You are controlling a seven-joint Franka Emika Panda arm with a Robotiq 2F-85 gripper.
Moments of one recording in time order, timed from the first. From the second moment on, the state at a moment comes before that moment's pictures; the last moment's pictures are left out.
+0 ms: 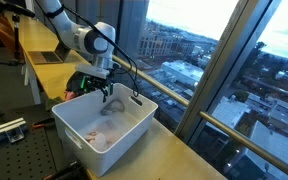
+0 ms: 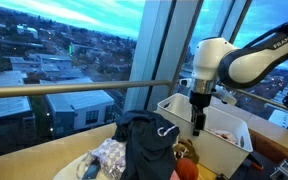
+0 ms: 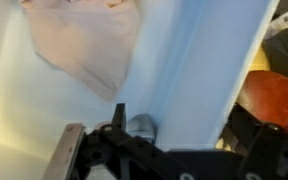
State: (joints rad) arm 0.10 0.36 0.16 -2.14 -0.24 2.31 -0.24
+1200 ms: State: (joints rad) arm 0.10 0.38 0.11 -2.11 -0.25 2.31 -0.27
